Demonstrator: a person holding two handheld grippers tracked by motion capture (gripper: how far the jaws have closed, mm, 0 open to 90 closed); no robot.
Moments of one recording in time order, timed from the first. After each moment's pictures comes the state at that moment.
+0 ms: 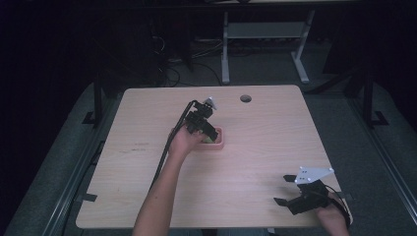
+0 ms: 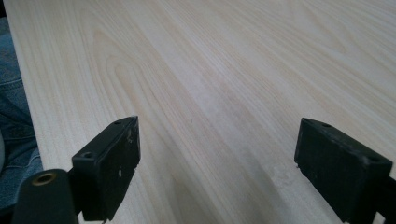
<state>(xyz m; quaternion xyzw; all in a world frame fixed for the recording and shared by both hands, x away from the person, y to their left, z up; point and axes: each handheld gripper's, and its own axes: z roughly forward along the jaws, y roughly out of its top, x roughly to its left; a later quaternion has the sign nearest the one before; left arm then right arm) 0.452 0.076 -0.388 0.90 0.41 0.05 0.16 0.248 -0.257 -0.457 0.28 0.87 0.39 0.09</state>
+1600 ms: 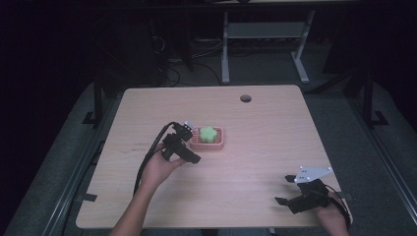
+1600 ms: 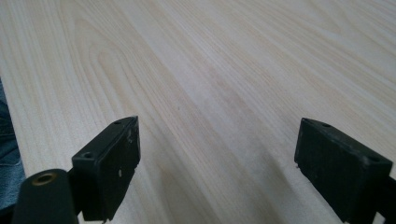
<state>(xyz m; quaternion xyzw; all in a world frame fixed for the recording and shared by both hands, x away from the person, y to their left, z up) 0.370 0.137 -0.389 0.90 0.37 0.05 0.20 0.251 -0.260 -0.464 0.30 0.87 0.37 0.09</state>
